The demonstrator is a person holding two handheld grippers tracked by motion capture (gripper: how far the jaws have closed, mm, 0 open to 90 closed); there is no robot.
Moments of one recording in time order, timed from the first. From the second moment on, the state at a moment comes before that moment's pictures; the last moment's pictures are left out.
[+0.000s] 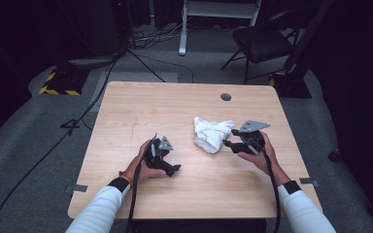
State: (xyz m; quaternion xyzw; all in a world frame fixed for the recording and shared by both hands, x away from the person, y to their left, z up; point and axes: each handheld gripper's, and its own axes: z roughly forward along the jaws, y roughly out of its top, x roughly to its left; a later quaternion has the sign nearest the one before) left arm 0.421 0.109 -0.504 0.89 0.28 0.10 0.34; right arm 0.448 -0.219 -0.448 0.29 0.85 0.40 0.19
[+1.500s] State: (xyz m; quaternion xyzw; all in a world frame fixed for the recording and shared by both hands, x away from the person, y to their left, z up) left arm 0.452 0.047 -0.465 0.89 0.21 0.10 0.39; right arm 0.433 -0.230 -0.445 0.31 0.84 0.40 0.21
